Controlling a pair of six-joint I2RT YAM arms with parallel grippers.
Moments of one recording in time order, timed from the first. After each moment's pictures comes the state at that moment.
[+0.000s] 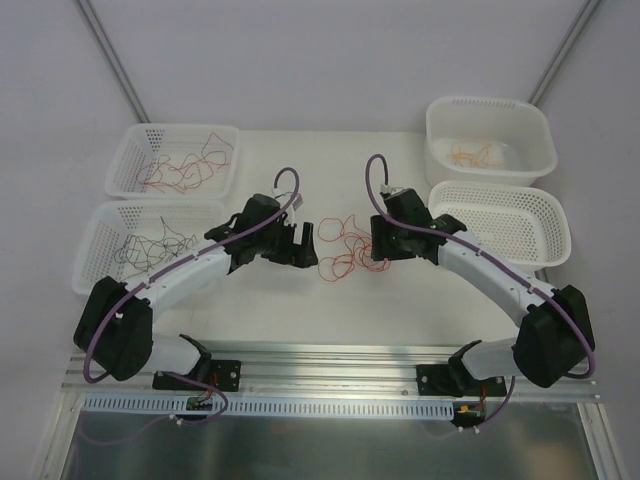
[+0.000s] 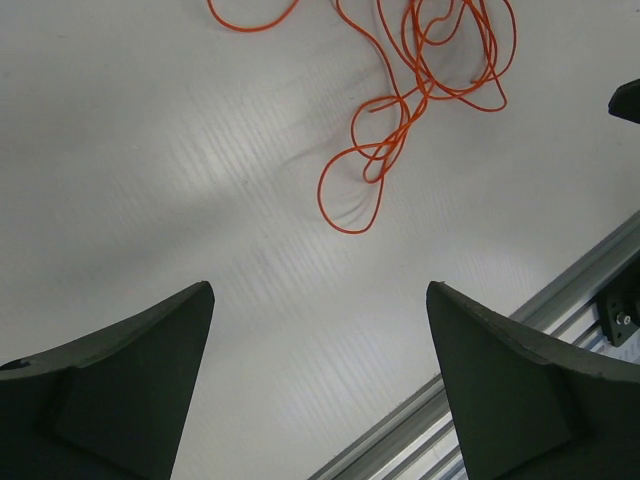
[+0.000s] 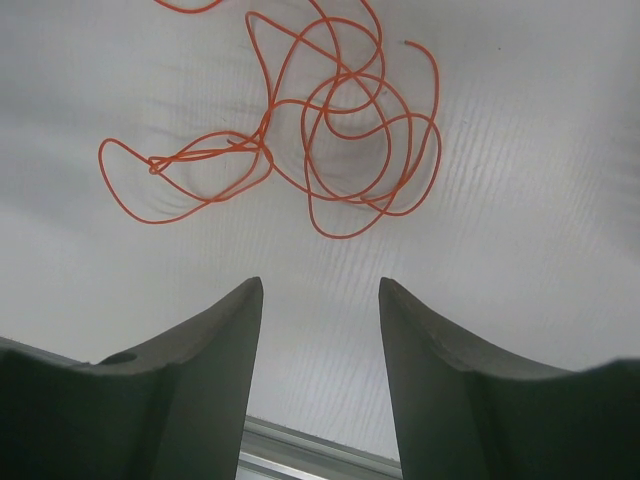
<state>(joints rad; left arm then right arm) -0.56 1.33 0.87 -0.32 0.24 -0.36 0.60 1.37 1.05 -0.66 0.08 0.40</state>
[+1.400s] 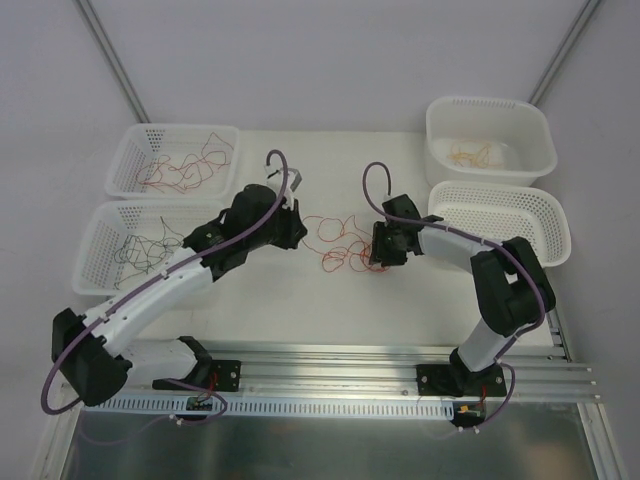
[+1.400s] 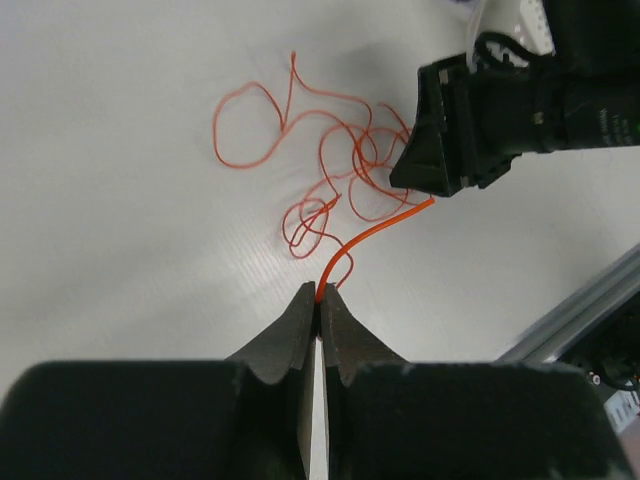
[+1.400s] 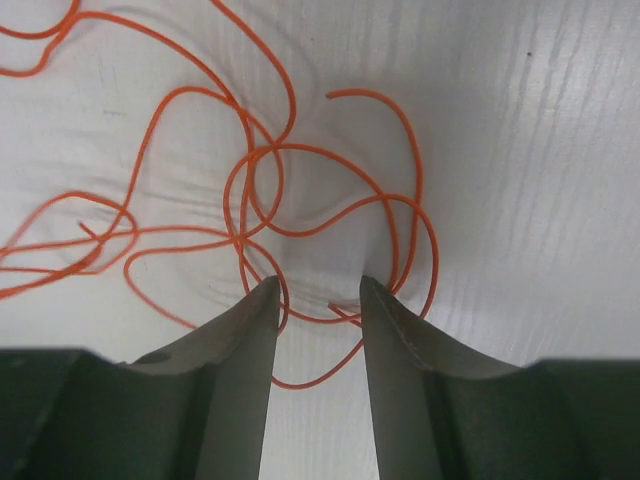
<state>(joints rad) -0.71 1.20 1.01 -0.37 0.01 -0.38 0.48 1.68 0.96 -0.39 -0.07 0.49</state>
